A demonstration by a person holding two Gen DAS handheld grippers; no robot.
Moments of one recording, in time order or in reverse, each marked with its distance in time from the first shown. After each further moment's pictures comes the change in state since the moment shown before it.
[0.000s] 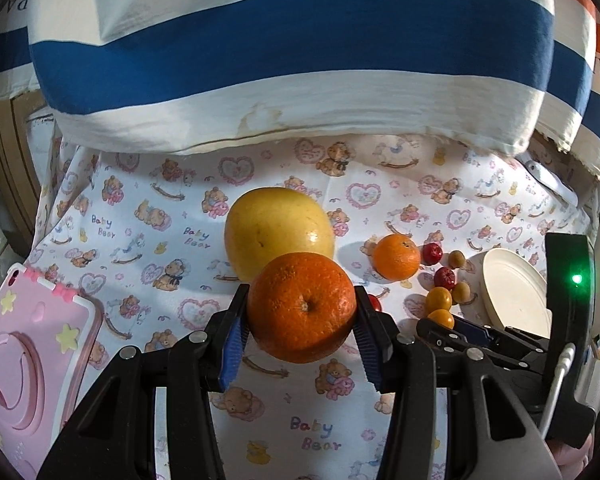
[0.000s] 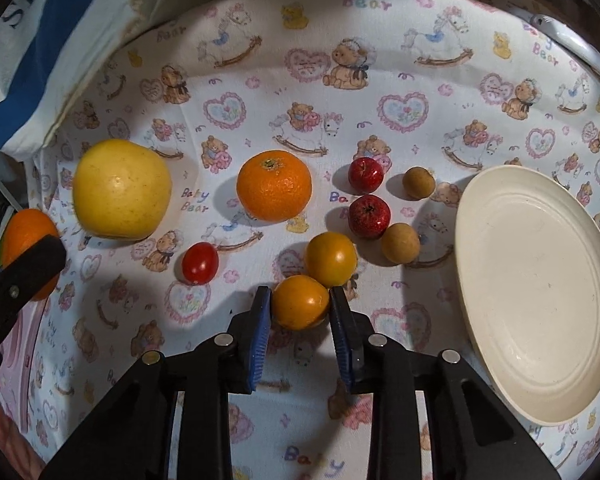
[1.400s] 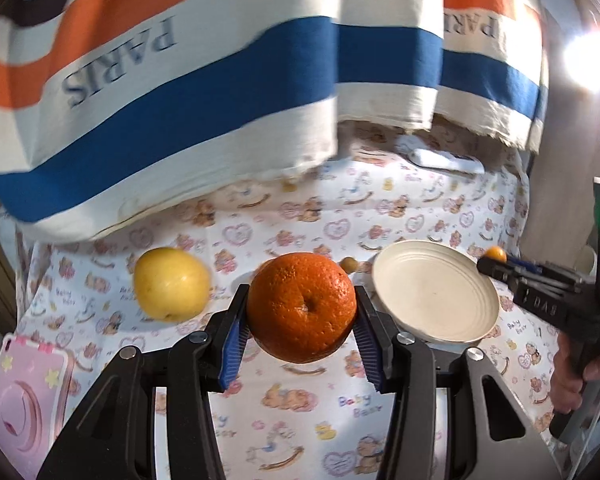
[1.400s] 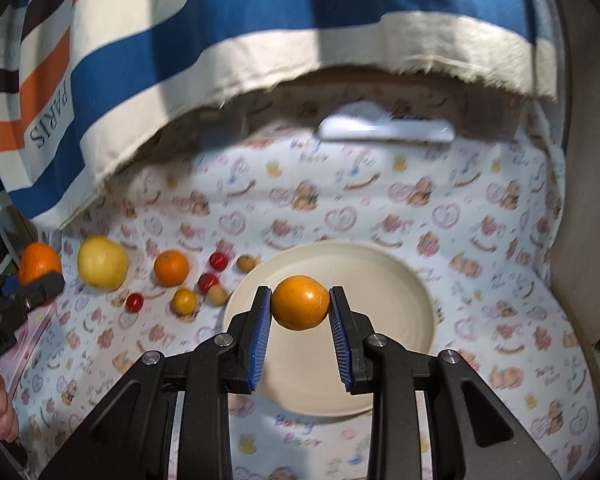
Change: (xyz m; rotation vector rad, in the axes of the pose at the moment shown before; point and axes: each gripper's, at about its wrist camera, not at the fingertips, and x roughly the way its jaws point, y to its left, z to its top) left arm -0.059 -0.109 -0.006 0.246 -0.120 -0.128; right arm -0.155 -0.149 -0.028 0.044 -0.348 -0.060
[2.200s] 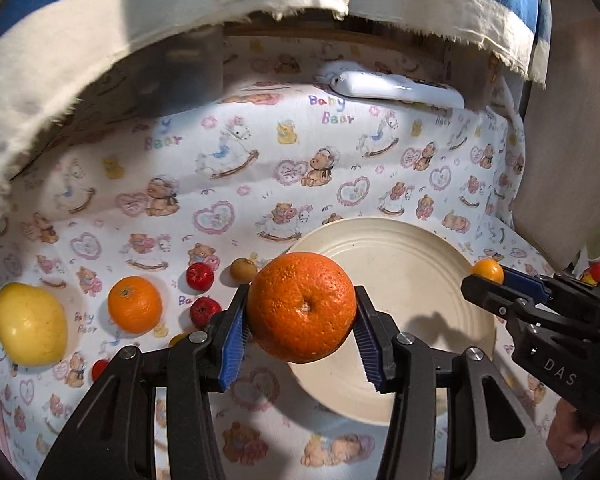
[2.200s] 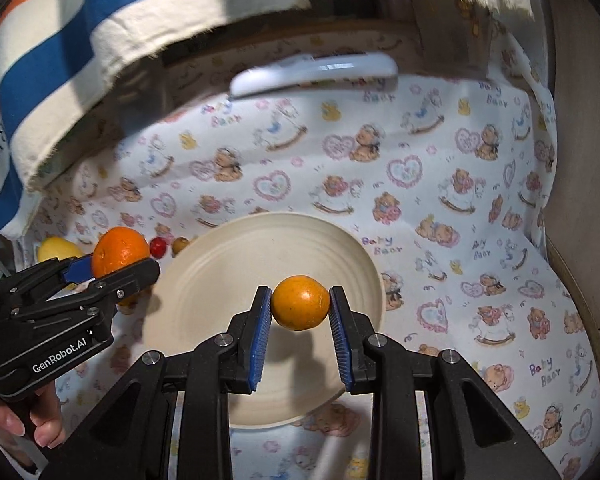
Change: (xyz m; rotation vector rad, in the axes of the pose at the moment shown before) left arm 0.124 -0.093 0.021 0.098 0.162 -0.098; right arm 0.047 -0.064 -0.011 0.081 0.127 -0.029
